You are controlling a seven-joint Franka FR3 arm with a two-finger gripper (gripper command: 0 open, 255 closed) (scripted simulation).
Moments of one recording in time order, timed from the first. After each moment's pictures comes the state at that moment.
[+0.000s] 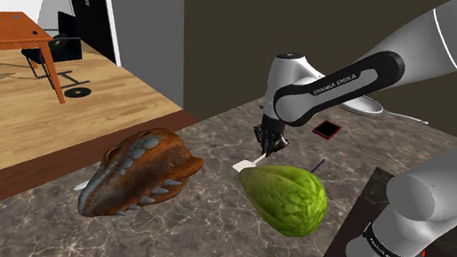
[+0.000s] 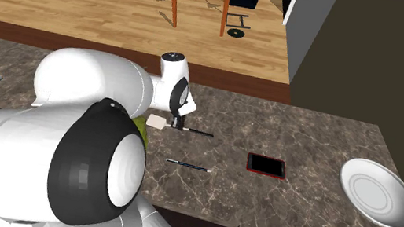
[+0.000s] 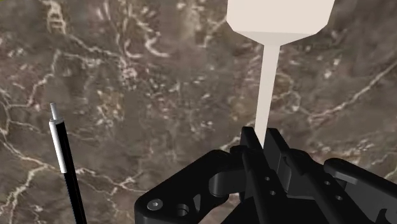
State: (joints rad) arm -0.43 -0.29 0.62 -2.60 0.15 2.34 1.59
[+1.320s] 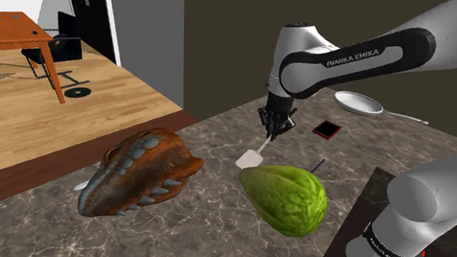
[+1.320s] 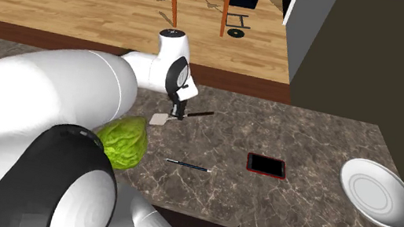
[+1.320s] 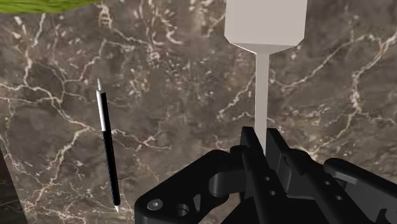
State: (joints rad) arm -0.40 -0.43 0.56 -2.50 0.18 2.12 1.54
